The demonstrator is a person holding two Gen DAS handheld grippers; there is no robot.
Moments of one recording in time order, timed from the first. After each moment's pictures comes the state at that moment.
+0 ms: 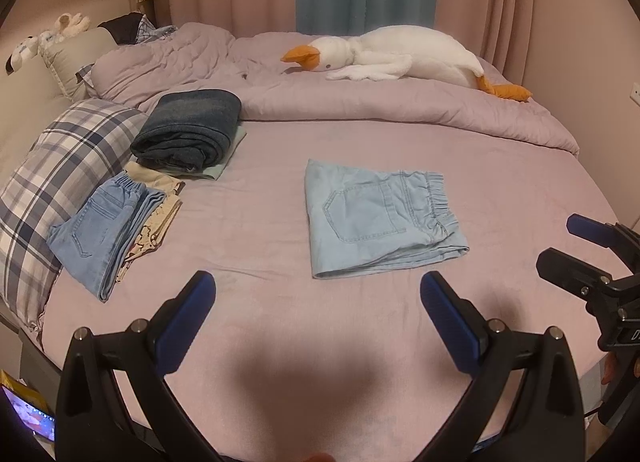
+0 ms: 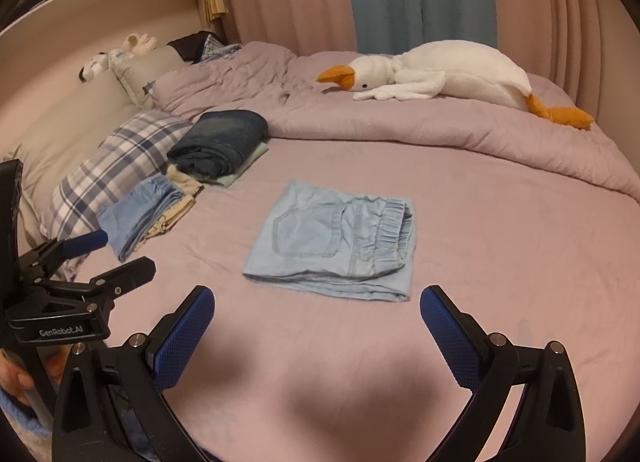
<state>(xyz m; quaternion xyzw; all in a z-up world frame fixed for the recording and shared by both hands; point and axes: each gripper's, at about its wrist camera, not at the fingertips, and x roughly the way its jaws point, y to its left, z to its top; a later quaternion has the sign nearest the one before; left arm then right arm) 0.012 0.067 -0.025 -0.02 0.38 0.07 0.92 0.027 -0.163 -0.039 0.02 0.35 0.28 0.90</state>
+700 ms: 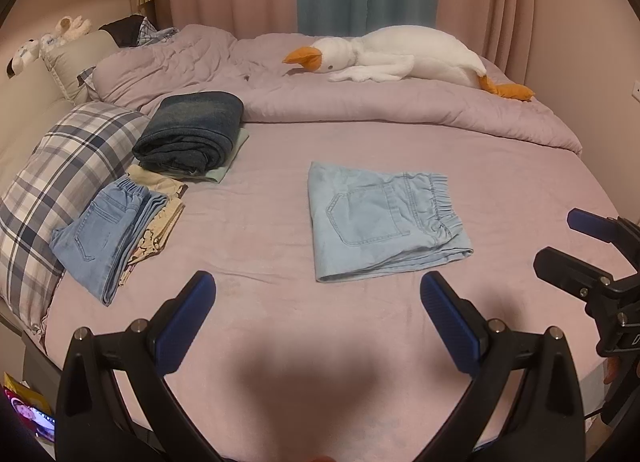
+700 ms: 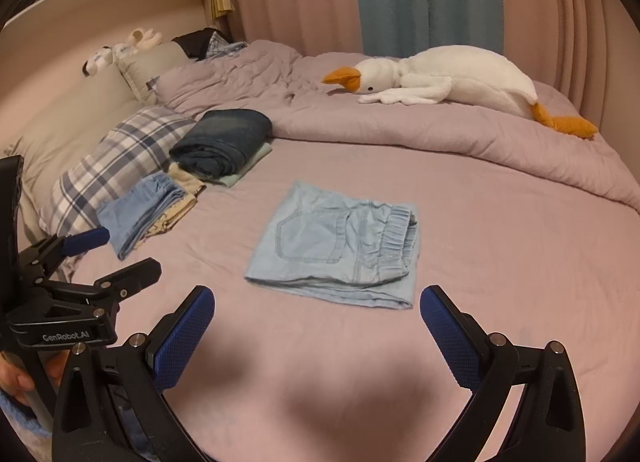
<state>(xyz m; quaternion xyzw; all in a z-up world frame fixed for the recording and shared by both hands) 0.015 0.069 -0.023 -0.02 0.38 0.07 0.92 0.033 -0.158 -0.036 0.01 0.34 0.28 0.90</state>
